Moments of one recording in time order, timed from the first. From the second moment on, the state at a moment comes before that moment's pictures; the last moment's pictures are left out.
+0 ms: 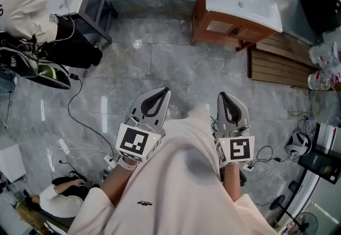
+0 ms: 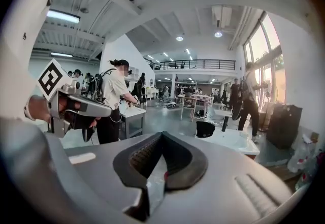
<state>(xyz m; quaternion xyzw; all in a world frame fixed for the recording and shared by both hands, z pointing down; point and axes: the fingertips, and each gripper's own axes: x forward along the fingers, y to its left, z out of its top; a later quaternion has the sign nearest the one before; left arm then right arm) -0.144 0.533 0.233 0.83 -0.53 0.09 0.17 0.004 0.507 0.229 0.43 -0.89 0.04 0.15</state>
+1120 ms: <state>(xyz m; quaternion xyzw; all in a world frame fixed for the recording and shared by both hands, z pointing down) -0.073 0.251 0.228 0.81 -0.55 0.11 0.18 0.064 0.228 0.236 0.41 -0.91 0.10 0.08</state>
